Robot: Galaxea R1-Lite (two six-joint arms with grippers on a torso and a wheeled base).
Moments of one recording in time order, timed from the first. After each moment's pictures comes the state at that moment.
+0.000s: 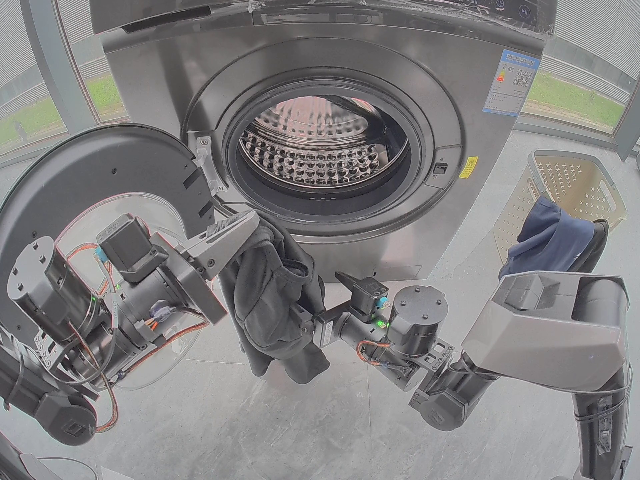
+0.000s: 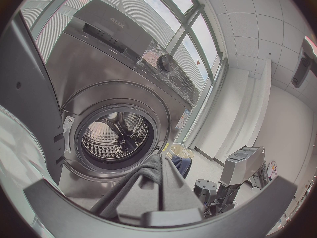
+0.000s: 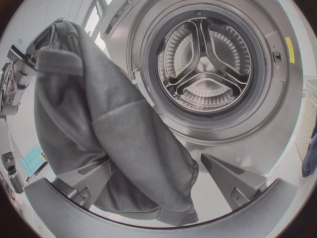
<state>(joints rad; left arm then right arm) -0.57 1.63 -0.39 -1.55 -0.21 -0.23 0.77 2.36 -0.92 -1.51 -0.10 0.10</state>
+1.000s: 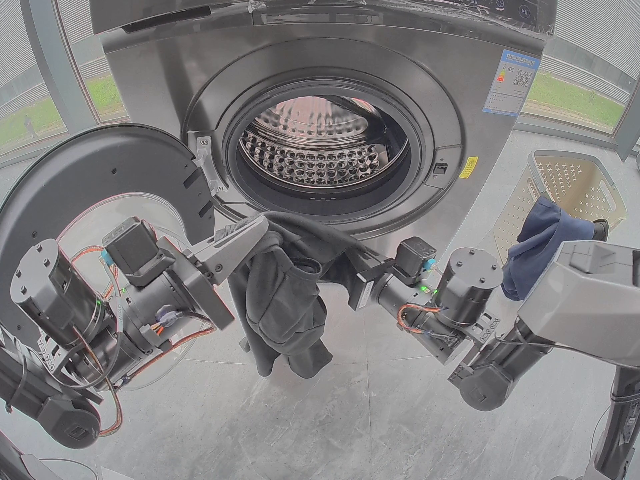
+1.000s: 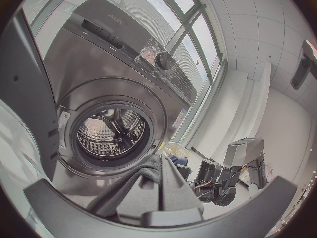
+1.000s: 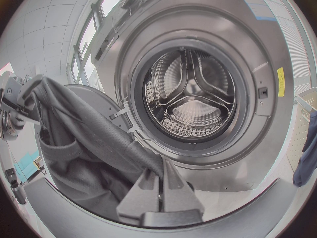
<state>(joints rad) -0.59 1.64 -0.39 -1.55 -0.21 -0.25 0.70 2.19 -0.84 -1.52 -0.10 0.10</state>
